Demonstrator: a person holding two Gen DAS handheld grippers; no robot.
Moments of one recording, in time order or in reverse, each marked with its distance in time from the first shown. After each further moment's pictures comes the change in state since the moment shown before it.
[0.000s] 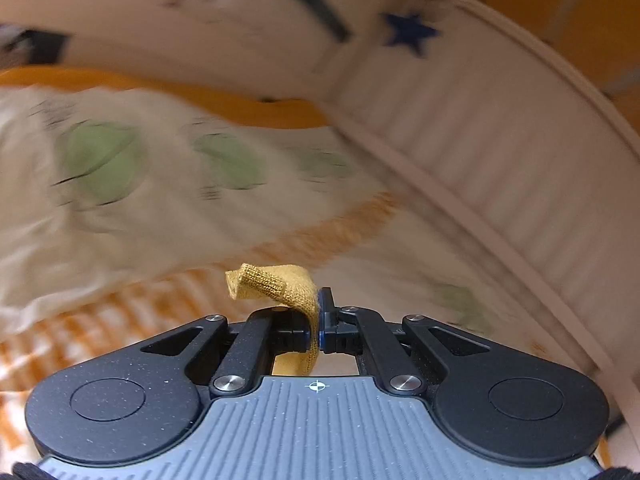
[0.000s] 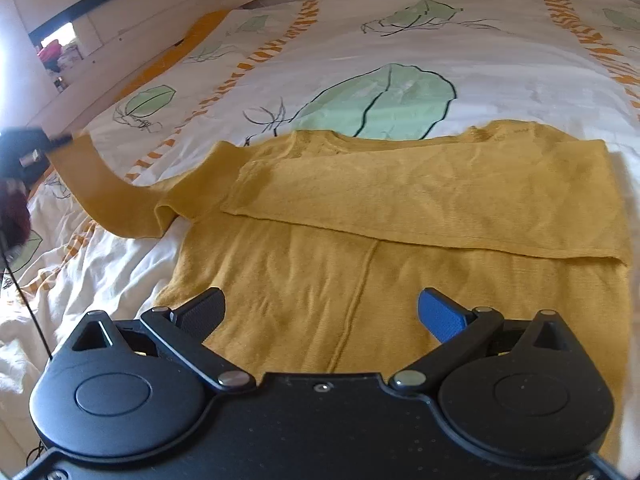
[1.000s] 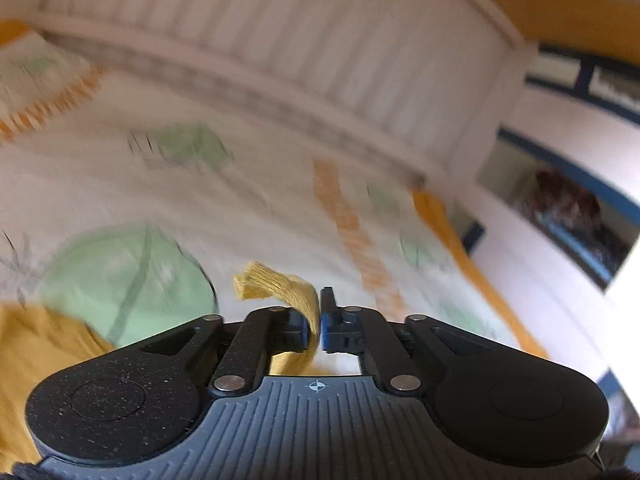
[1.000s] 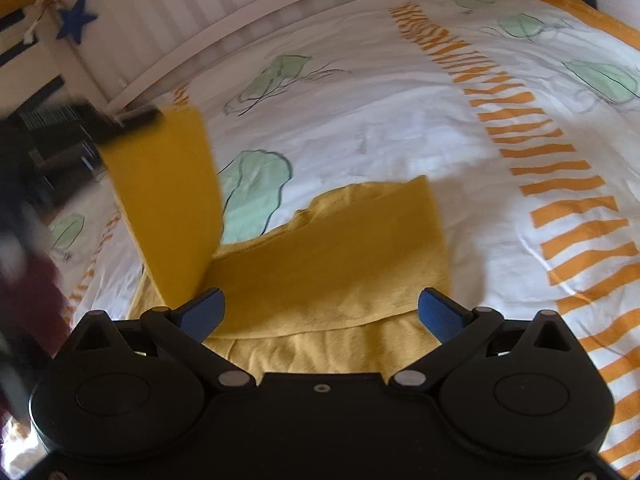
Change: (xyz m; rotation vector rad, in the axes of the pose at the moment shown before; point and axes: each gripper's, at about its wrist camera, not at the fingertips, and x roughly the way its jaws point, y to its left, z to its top) left arm 0.057 -0.293 -0.209 0.369 0.403 -0.515; right arm -0.068 -0.108 0.040 0.340 -0.139 -0.175
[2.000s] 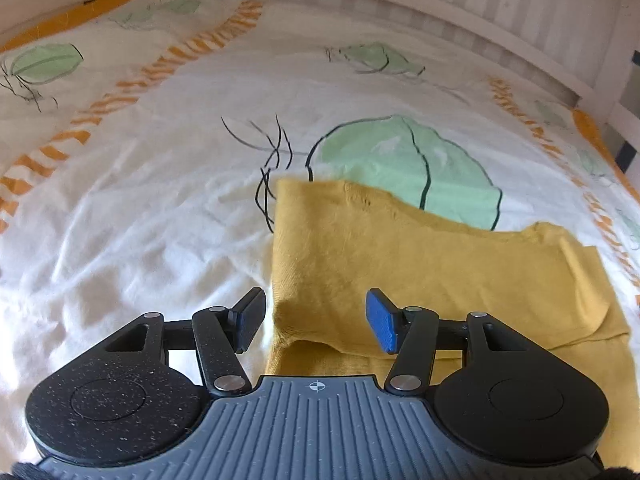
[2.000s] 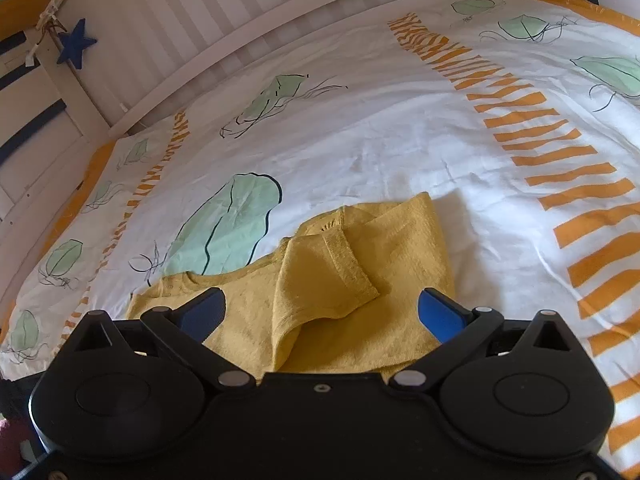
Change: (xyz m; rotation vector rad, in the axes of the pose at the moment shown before) left arm -0.080 0.186 -0.046 0.022 0.204 0.438; right arm 0.040 -0.020 0.001 0.006 -0.086 0.046
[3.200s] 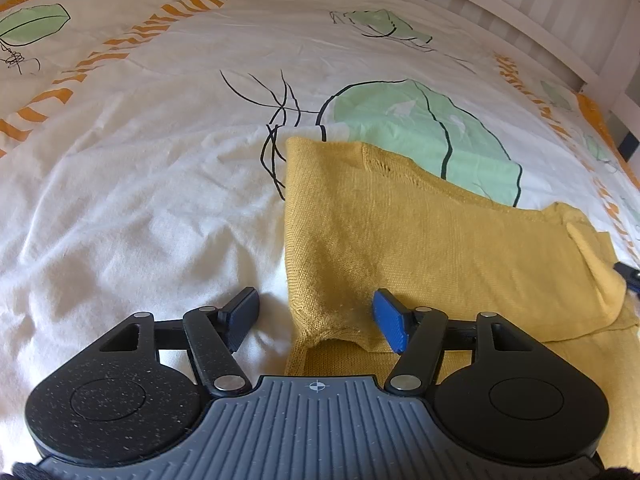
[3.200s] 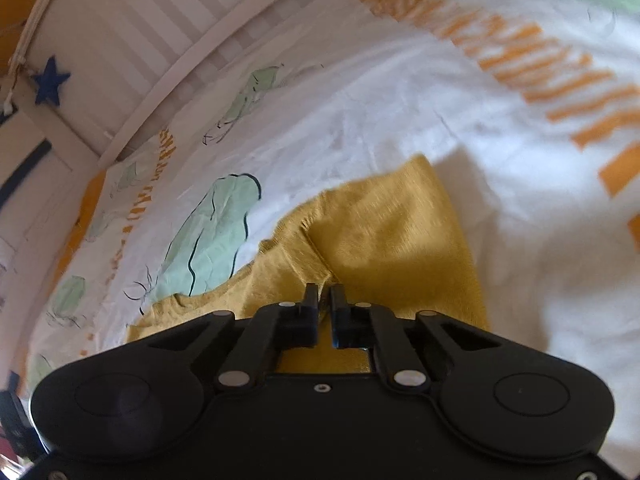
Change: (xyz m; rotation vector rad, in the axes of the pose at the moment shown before) left arm 0.031 0.021 -0.009 -0.025 0.083 -0.037; right arm 0.045 -0.020 -0.004 0.147 0.008 0.037
